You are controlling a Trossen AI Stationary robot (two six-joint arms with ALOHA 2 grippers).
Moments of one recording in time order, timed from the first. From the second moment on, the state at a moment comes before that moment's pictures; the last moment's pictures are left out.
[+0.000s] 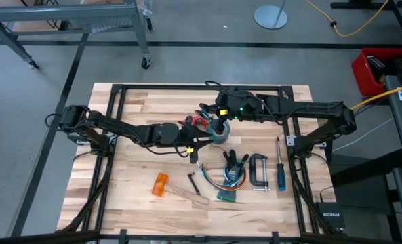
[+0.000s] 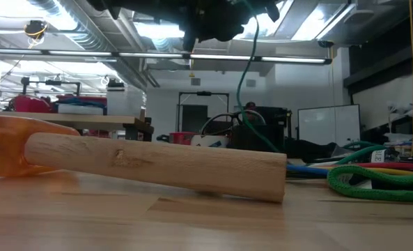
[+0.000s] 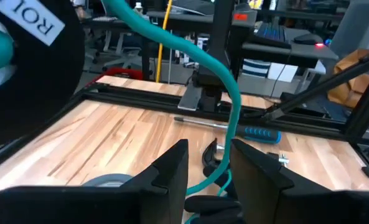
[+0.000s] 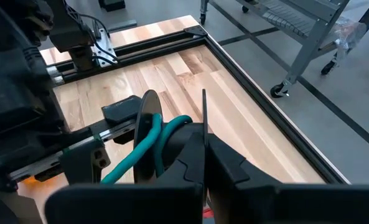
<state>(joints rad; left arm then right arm) -0.09 1.58 0.95 0.46 -0.25 -0.12 -0.07 1.45 1.43 -0.52 0.29 0.20</state>
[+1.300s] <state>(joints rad) -0.11 1.70 0.95 0.65 -0.25 0.01 -0.07 1.45 1.43 -0.49 0.21 0.20</state>
